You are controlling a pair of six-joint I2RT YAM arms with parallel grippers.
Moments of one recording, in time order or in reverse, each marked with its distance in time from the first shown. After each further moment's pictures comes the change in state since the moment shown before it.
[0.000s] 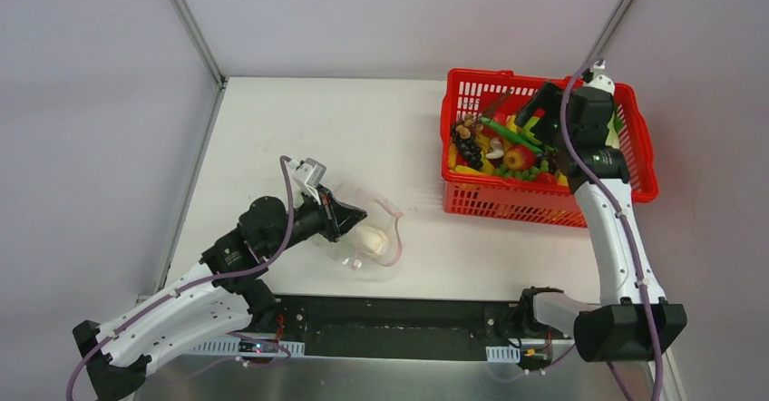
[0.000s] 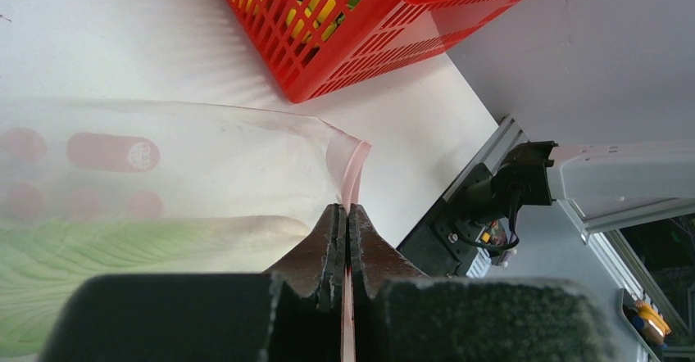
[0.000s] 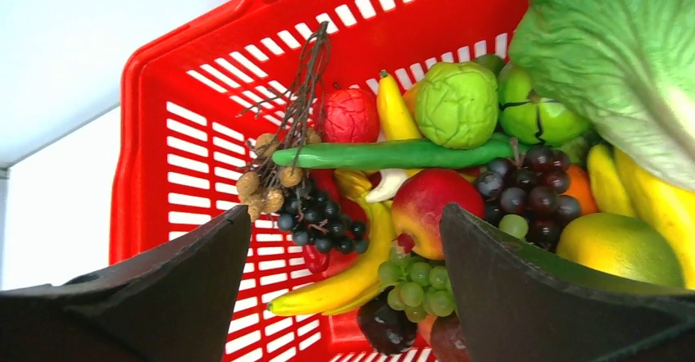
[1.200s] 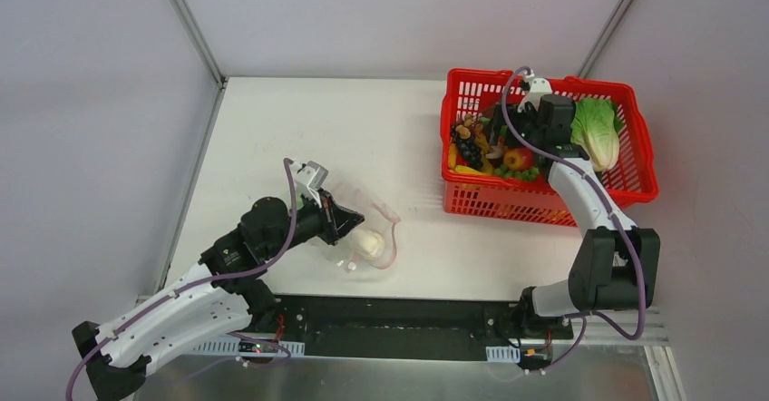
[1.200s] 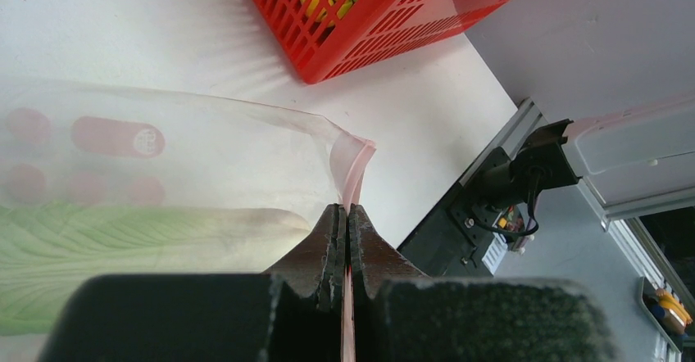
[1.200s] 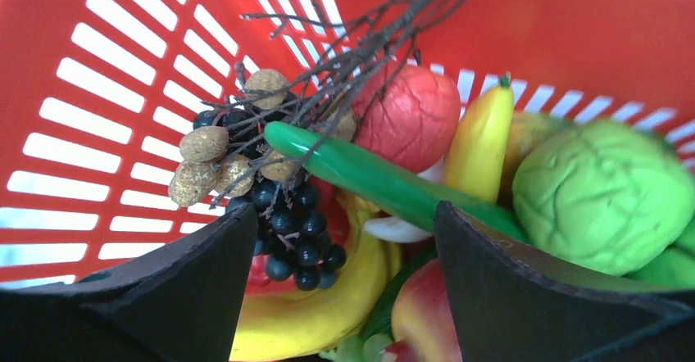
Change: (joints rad) left arm 0.000 -0.011 0.000 -0.058 -0.002 0.026; right arm -0.019 0.262 -0.184 0.372 -0.372 -0.320
